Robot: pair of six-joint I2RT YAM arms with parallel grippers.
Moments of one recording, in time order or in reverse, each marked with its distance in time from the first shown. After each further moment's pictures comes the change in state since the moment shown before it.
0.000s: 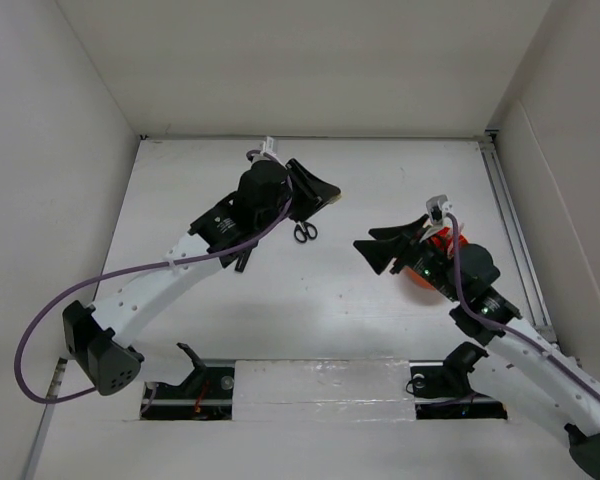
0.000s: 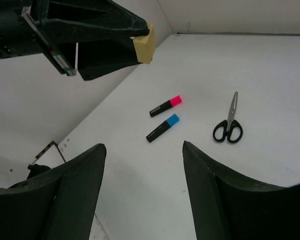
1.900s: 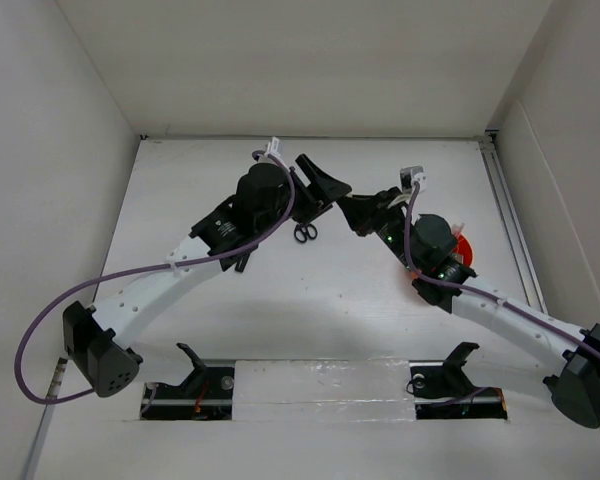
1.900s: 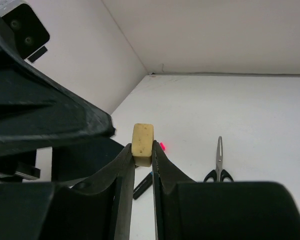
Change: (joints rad) left arm 0.002 -0.010 -0.050 0.103 0.100 0.013; right arm 0.092 0.431 0.167 0.343 0.262 -0.018
